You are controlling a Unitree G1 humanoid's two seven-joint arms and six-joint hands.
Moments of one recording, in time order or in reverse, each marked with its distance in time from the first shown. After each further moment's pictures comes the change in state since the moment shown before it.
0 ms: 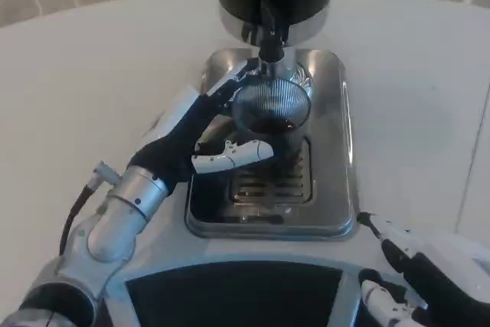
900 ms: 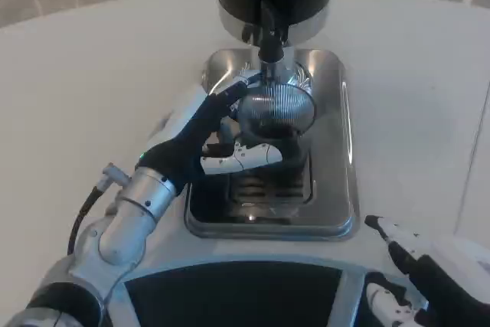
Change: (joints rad) left arm -0.005 -0.015 -0.038 0.001 0.051 -0.001 0.098; right arm 0.007 0.031 0.009 0.000 -0.059 0.012 0.014
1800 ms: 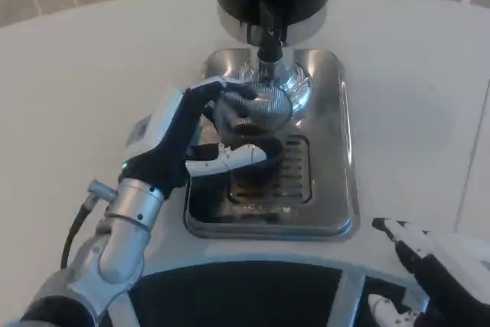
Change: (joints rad) left arm 0.044 0.015 -0.036 -0.014 0.104 0.002 0.311; right arm 0.011 0.040 0.002 0.001 -0.082 -0.053 -0.007
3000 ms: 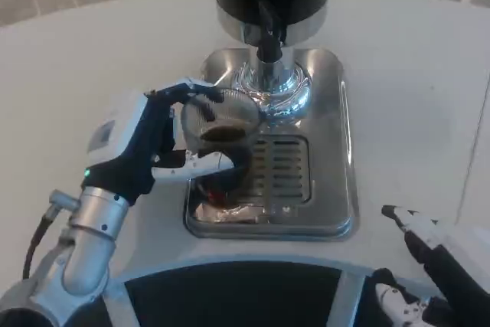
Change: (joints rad) left arm 0.068 0.103 0.002 -0.057 0.033 -0.048 0.073; right arm -0.008 0.002 -0.044 -0.001 0.034 -0.021 -0.028
